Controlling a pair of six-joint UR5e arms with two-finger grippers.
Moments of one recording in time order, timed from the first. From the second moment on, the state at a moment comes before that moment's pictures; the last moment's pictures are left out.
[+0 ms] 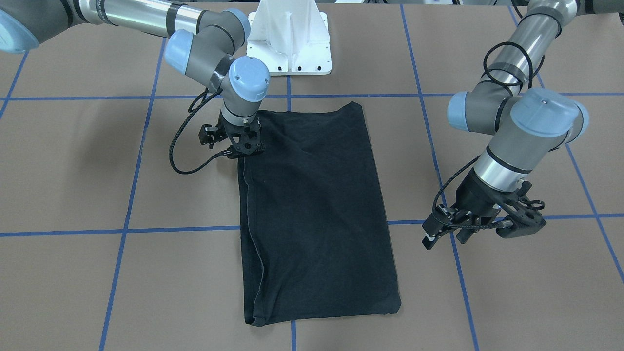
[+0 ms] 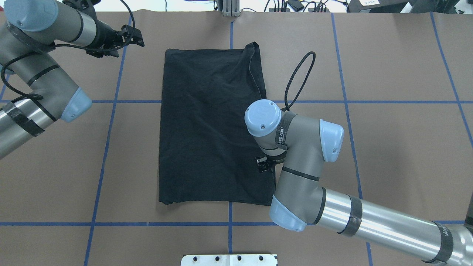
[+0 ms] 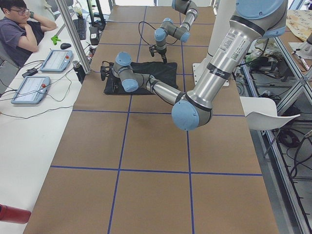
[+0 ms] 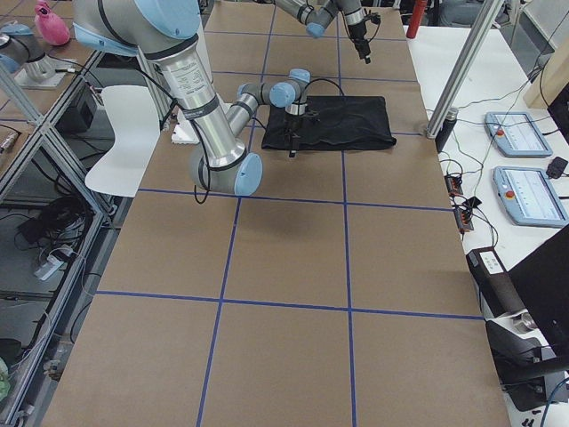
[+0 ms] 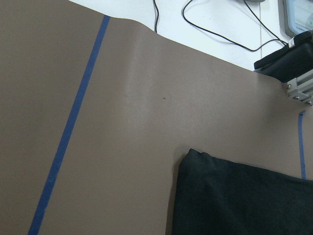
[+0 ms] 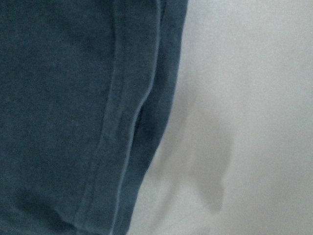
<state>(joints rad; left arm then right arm) -0.96 -2.12 -1.40 -2.27 -1.99 -1.29 0.46 -0.89 1.61 -1.92 1.86 0.83</state>
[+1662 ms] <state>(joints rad) -0.96 -2.11 -1.41 -2.27 -1.99 -1.29 0.70 -0.69 1.29 -1.51 1.83 0.82</state>
